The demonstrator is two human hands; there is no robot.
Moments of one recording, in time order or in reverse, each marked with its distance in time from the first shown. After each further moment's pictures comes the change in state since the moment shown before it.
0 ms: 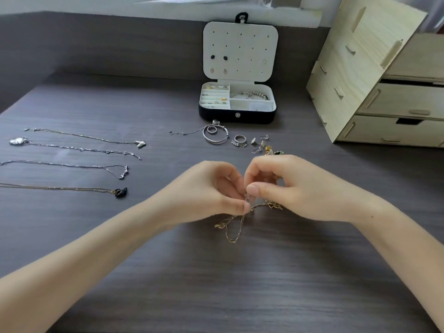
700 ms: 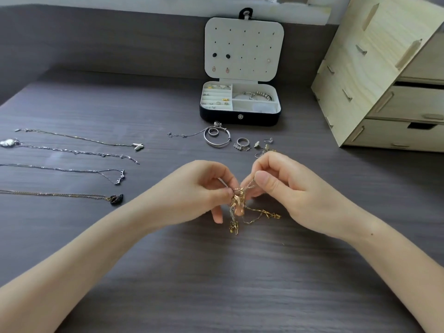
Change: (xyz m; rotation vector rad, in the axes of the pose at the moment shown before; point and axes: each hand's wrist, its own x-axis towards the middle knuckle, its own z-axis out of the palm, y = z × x) left_hand 0.005 -0.003 -0.014 0.102 0.021 0.023; right_hand 0.007 0.014 0.017 0.417 0.151 0.041
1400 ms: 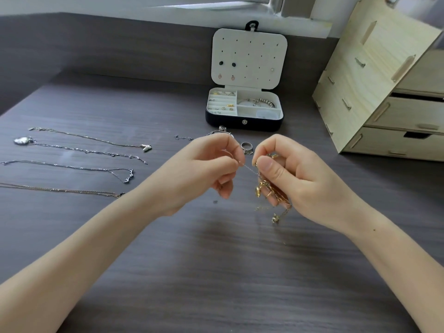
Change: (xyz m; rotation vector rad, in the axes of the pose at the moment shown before) left_hand -0.002 0.014 -0.011 -0.290 0.140 0.175; right_hand 0.002 -0.028 0.001 0.036 0.059 -0.097
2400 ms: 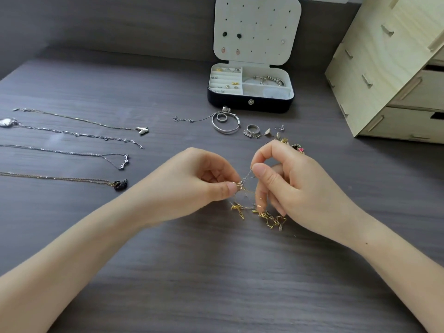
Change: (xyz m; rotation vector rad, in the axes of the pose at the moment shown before) left_hand -0.013 -0.024 -0.004 0.213 -0.057 -0.146; right_hand -0.003 0.027 0.016 -0.233 0.025 0.058
